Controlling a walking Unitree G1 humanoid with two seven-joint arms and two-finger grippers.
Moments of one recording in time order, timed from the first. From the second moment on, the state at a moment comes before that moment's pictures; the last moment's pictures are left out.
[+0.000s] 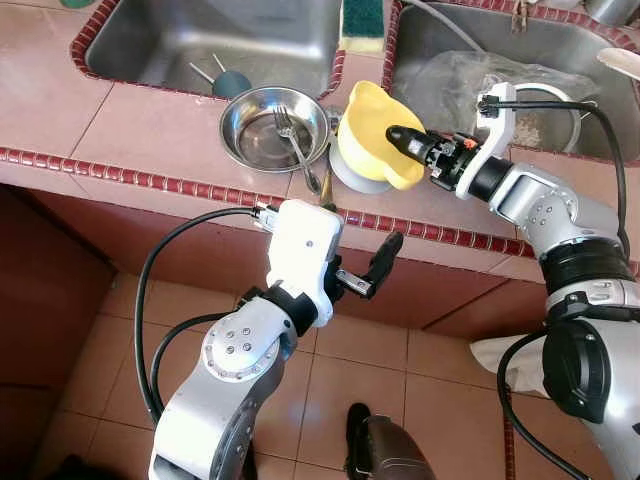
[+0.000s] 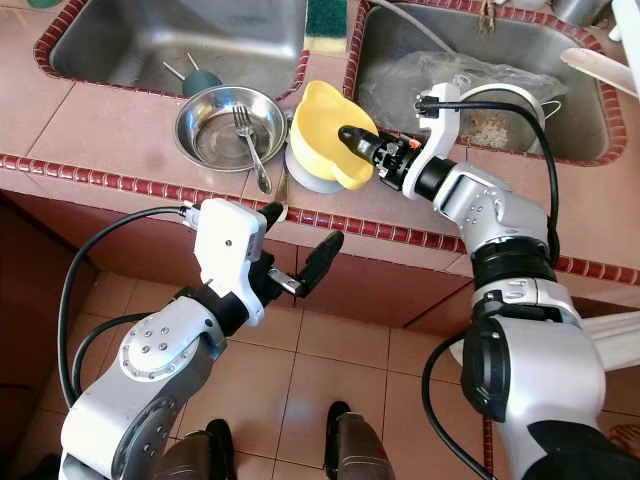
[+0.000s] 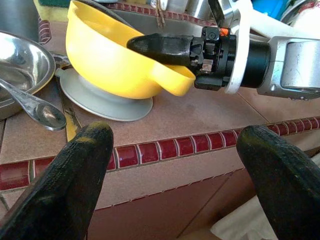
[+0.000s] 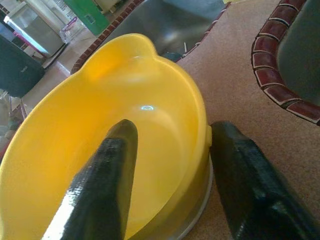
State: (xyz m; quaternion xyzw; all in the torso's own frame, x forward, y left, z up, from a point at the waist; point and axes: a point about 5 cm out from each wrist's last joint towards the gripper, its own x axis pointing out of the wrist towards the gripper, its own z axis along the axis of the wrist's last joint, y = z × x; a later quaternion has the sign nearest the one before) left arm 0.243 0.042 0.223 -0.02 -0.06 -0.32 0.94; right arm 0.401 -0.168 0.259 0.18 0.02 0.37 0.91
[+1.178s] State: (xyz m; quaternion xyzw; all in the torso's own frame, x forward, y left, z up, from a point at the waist) left arm 0.257 0.058 0.231 -0.03 -0.09 -0.29 0.95; right arm 0.403 -0.177 0.278 0.20 -0.05 0.33 0.92
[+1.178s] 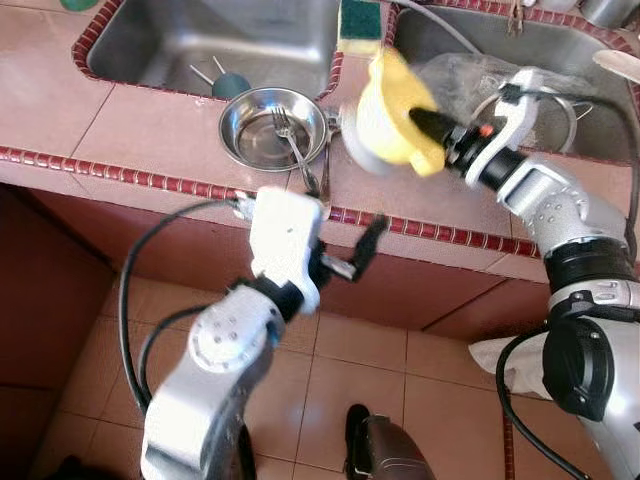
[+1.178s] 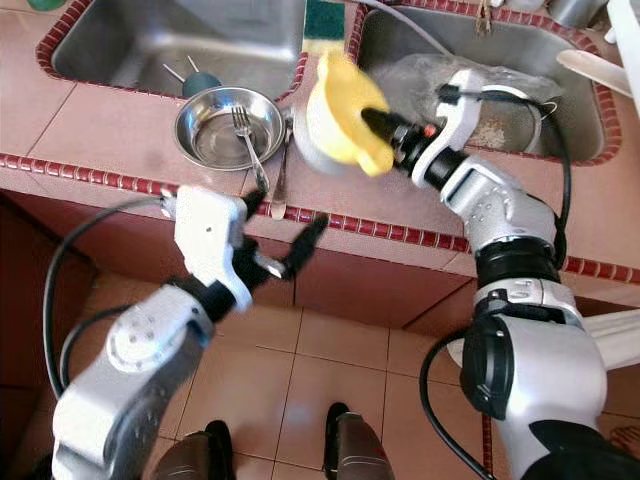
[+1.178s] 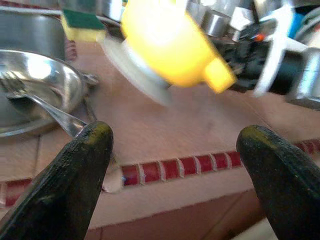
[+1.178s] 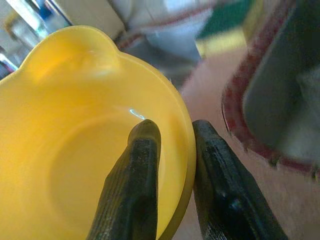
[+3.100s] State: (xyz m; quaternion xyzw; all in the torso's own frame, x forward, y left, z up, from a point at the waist) left arm 0.330 0.125 0.191 -0.01 -0.07 -0.22 0.97; right arm 0.320 -0.157 0.212 0.01 -0.27 0.09 0.96
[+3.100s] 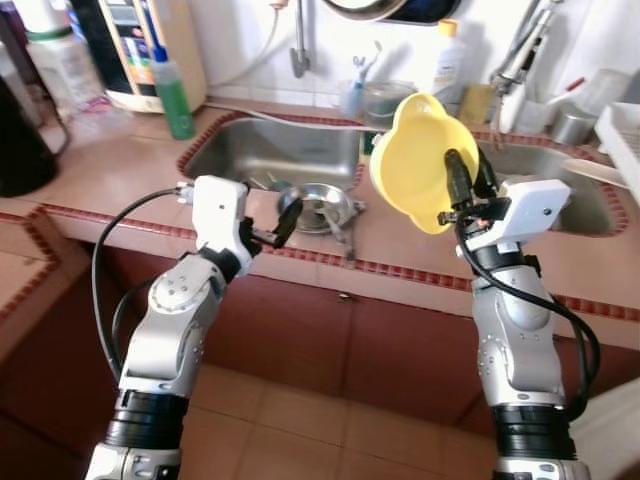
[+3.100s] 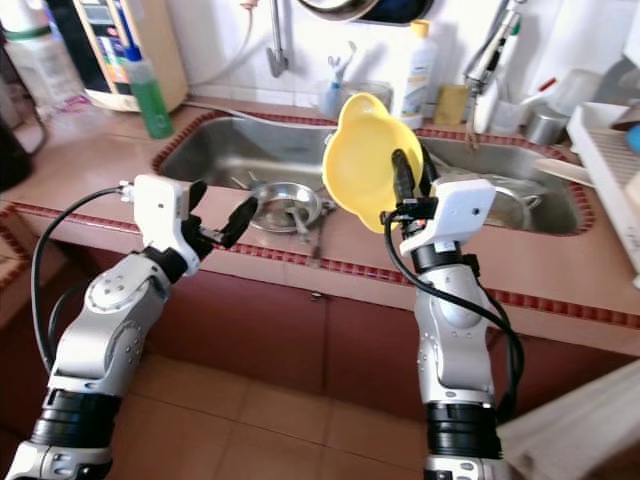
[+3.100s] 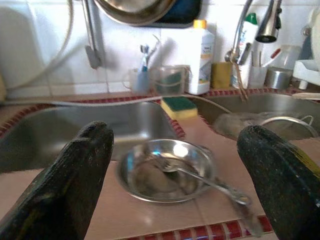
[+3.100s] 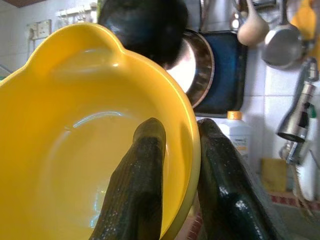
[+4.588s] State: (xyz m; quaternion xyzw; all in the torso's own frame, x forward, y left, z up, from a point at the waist) left arm 0.327 0.124 0.185 0.02 -0.06 -0.25 0.96; right arm 0.314 -0.148 0.209 0.00 -0.27 0.10 0.96
